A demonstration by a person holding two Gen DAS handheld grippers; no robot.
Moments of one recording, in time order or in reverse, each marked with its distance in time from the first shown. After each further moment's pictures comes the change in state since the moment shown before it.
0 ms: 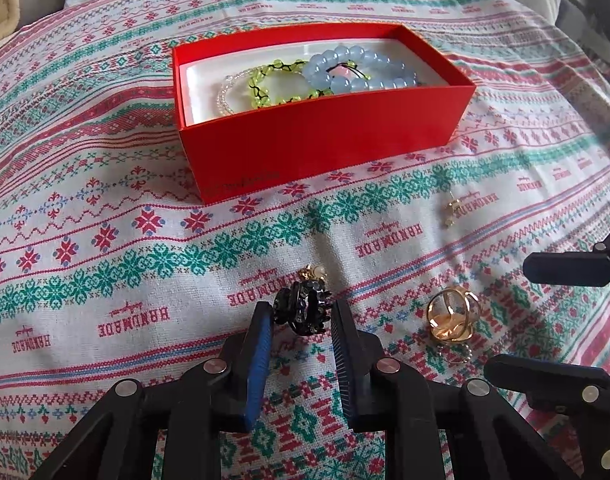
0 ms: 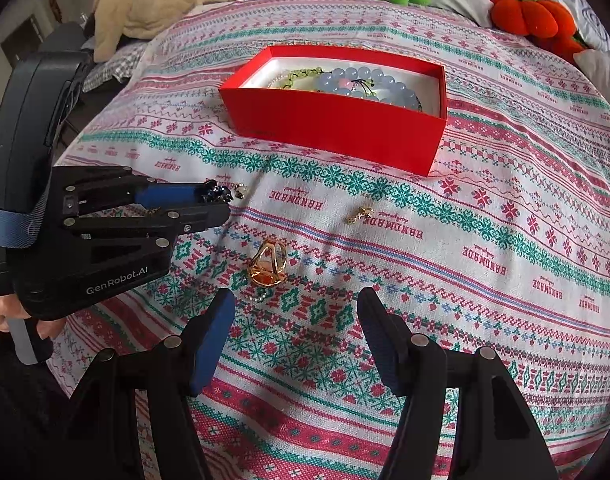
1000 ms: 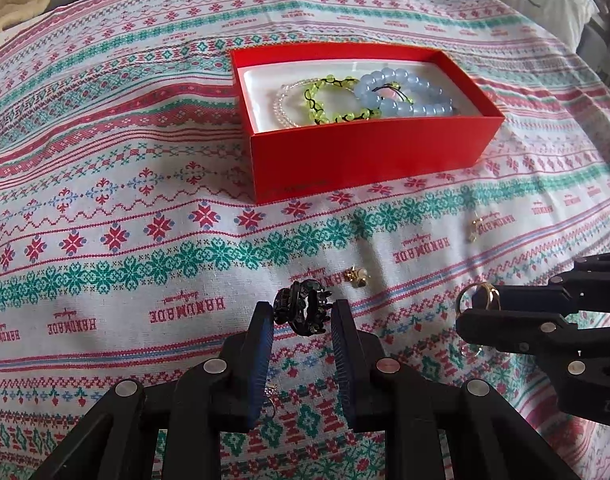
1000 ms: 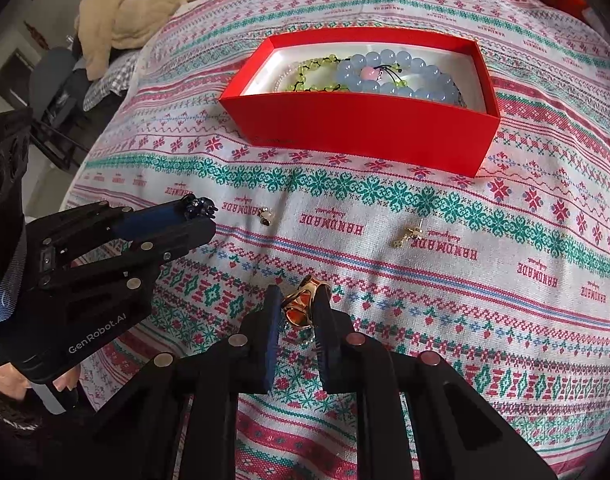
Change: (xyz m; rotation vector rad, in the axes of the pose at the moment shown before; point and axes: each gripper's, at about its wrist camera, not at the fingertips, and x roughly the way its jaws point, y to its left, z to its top) left arm -0.019 0.028 -0.003 -0.081 0.000 0.015; right arm 0.023 0.006 0.033 0.120 0.085 0.115
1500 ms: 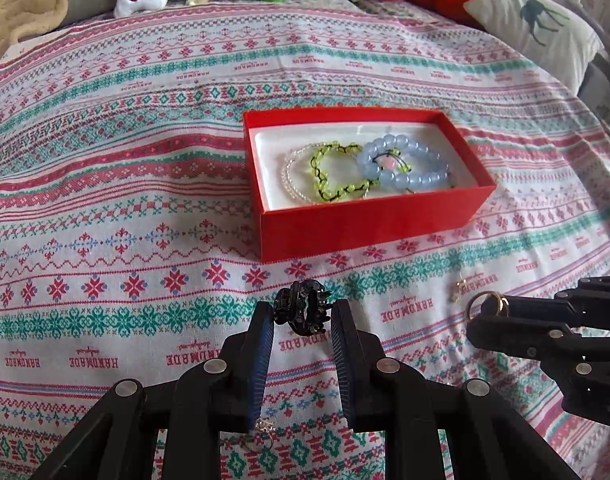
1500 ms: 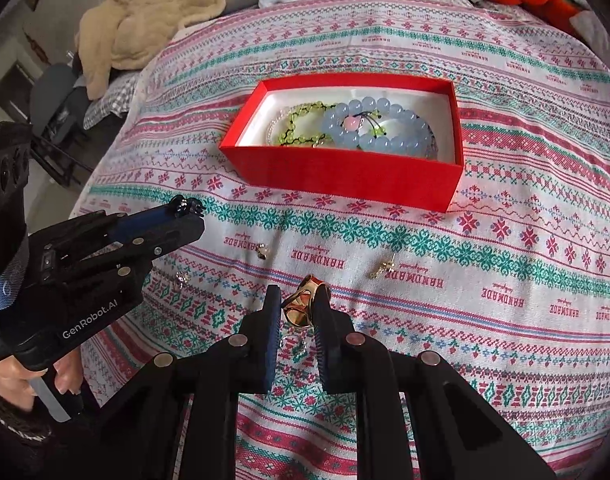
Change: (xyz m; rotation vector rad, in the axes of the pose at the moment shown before) left arm -0.023 -0.002 0.029 -0.050 -0.073 -0.003; right arm -0.036 -0.011 0.012 0.021 -0.070 -0.007
